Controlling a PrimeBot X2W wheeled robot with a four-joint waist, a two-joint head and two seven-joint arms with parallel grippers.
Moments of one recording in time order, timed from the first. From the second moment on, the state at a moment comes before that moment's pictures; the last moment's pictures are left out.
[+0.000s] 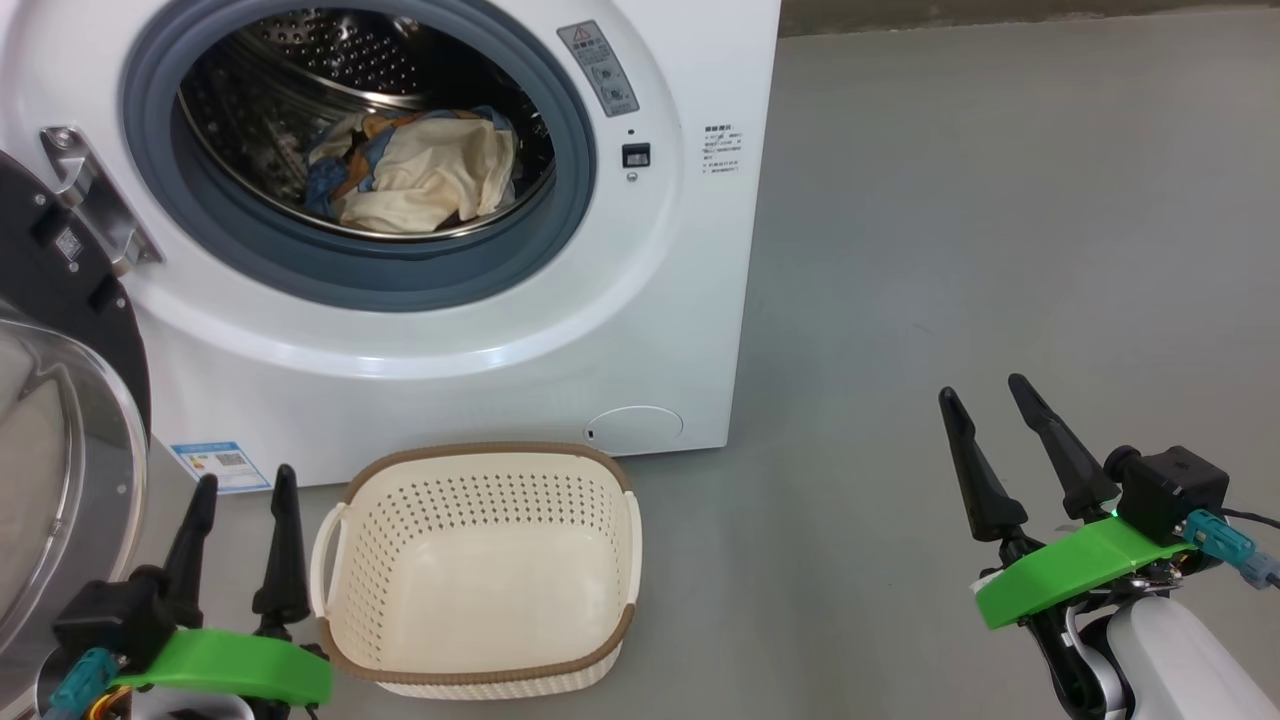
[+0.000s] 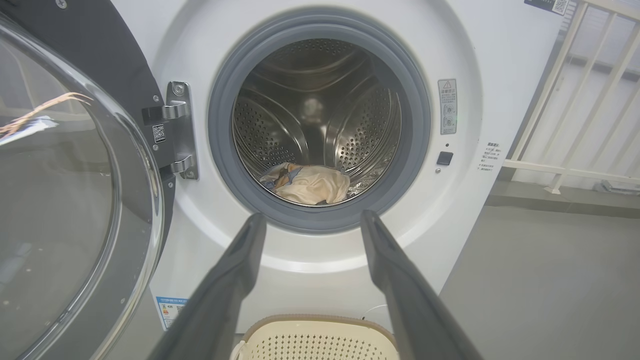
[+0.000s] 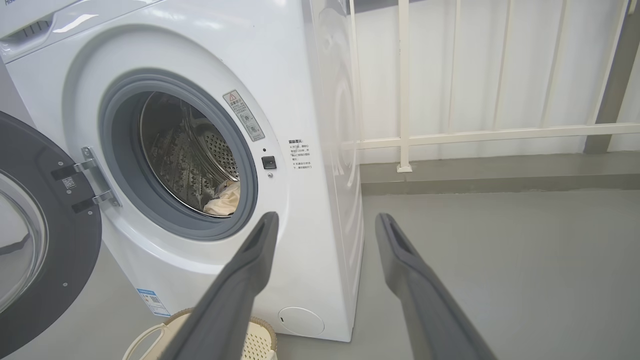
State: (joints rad) left arm -0.20 0.16 -0.03 0.37 -0.37 -0.13 -0.26; right arm -0.24 -0.22 0.22 0.31 0.45 0.13 -0.25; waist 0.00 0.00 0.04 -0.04
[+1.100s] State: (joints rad) left arm -0.20 0.15 -0.02 0.38 -0.36 -0.13 -0.26; right arm -0.24 -0.22 0.22 0.32 0.47 0.13 -0.25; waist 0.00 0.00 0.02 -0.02
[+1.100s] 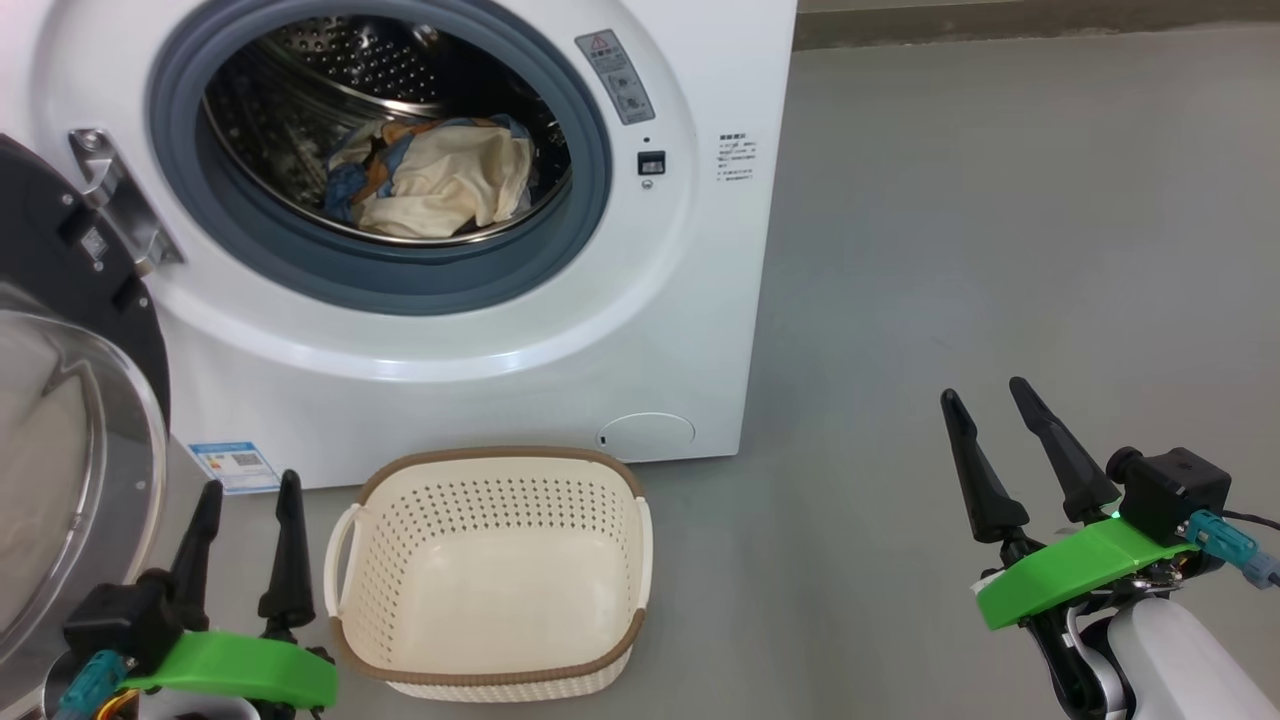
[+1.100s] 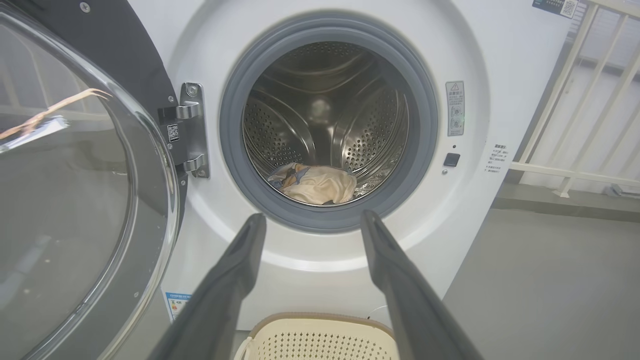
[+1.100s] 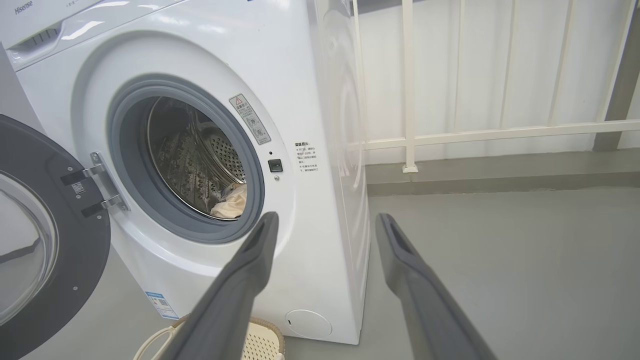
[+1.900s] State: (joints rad) left arm -0.20 0.14 0.01 0.39 -0.31 -0.09 -0.26; right arm -0.23 -0.21 0.22 0.32 0.48 0.13 -0.25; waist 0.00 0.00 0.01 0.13
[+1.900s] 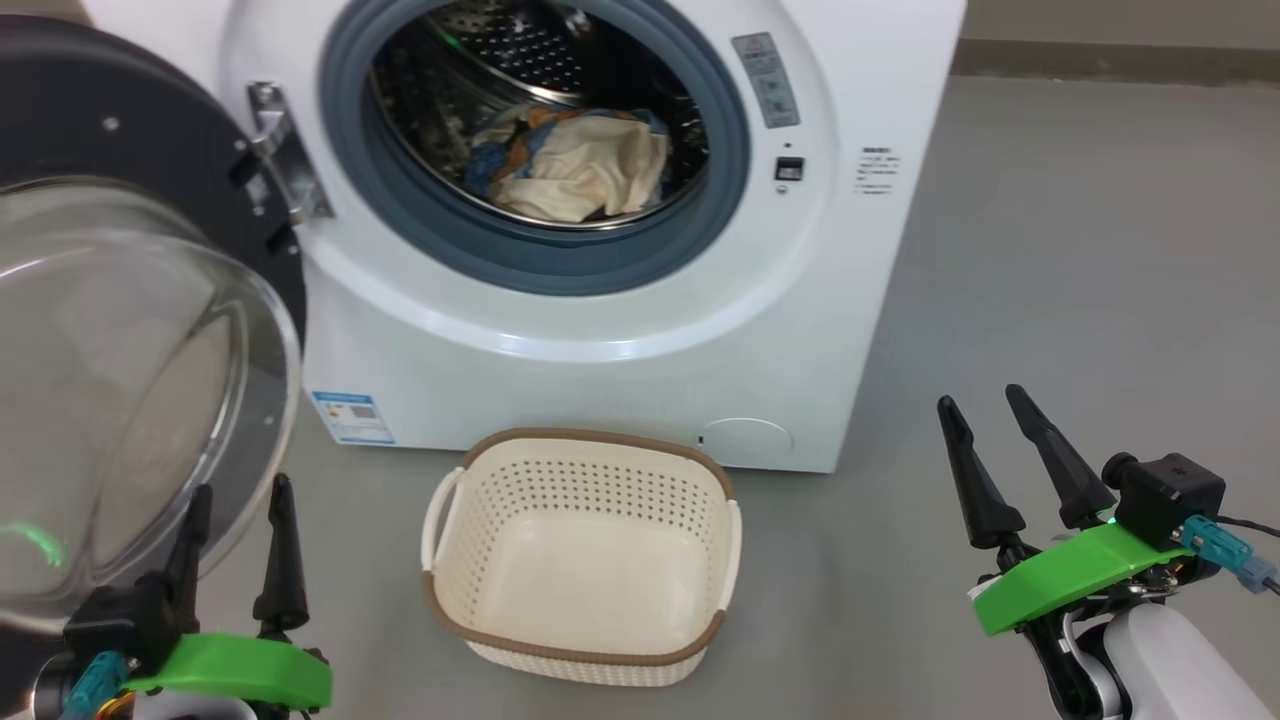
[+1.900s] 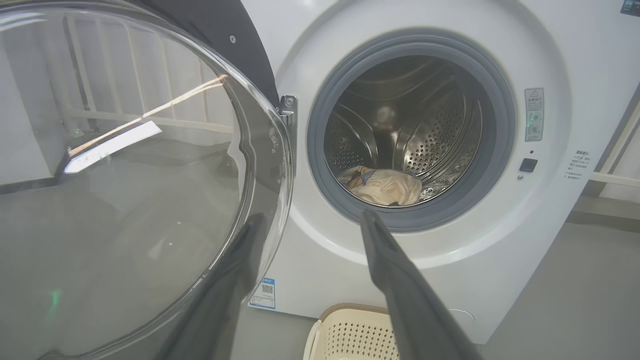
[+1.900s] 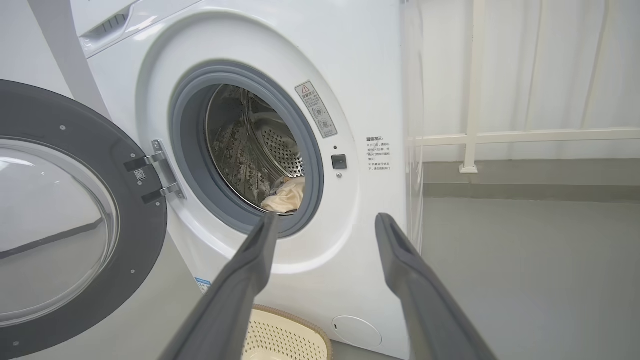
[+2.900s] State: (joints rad) left arm -0.19 0.13 0.00 0.42 -0.30 -0.08 -0.26; right arm -0.22 -0.21 0.26 0.34 0.49 0.13 -0.25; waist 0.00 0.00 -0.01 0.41
